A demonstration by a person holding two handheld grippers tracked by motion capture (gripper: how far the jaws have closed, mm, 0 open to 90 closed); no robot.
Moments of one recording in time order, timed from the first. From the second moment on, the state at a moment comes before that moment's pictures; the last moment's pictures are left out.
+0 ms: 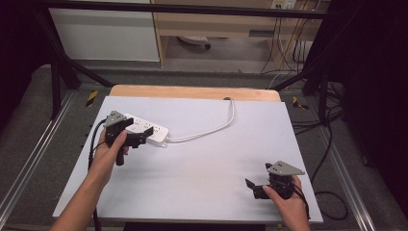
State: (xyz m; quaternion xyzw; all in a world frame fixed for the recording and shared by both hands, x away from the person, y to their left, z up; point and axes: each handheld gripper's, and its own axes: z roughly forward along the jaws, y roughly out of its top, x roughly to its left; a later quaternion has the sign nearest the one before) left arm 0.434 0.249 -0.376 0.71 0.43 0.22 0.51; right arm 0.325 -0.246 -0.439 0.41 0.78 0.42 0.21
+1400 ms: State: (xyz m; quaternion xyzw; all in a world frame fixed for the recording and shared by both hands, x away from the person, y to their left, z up) left arm 0.336 0.303 -0.401 0.73 0.43 0.22 0.48; right arm 0.326 -0.242 -0.441 0.40 0.79 0.42 0.20
